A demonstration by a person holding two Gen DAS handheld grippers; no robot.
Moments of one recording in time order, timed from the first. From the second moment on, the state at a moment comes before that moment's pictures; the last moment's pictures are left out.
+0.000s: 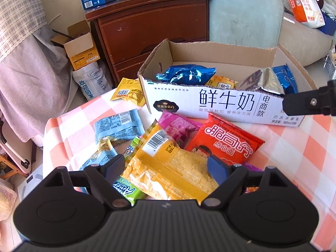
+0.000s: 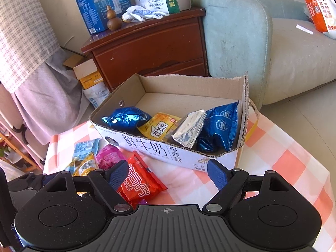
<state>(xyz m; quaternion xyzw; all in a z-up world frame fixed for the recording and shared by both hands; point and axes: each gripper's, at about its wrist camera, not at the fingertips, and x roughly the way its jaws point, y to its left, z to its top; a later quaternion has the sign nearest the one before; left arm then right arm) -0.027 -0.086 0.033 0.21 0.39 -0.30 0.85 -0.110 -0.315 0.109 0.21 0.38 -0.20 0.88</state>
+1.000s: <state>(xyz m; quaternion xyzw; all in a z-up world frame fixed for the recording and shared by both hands) -0.029 -0.051 0.014 0.15 0.45 -0.28 0.84 -0.135 -0.280 0.057 0.35 0.47 -0.19 0.79</state>
